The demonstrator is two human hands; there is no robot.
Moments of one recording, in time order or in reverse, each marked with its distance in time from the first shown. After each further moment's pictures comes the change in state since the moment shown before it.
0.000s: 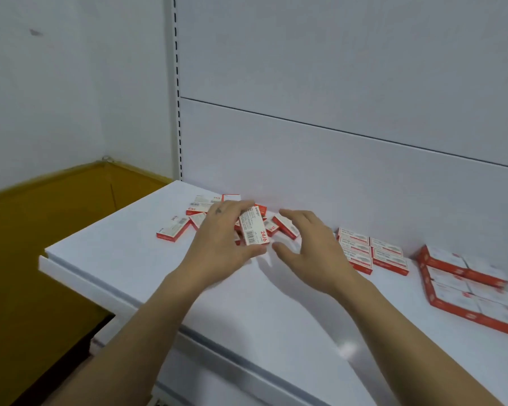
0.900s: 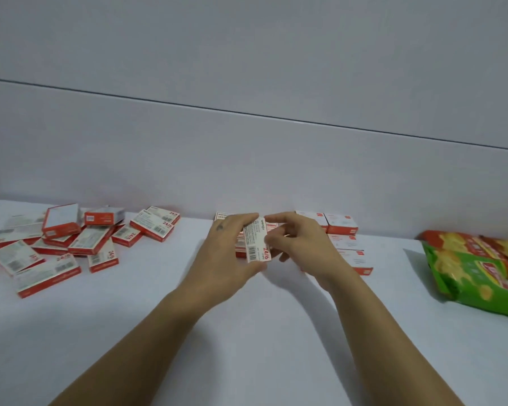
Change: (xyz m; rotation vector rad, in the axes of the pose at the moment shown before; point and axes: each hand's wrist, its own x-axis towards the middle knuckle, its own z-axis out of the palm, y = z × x) left_hand 0.015 0.125 0.167 -0.276 -0.307 0.270; right_hand -0.072 0.130 -0.105 0.600 0.094 0.617
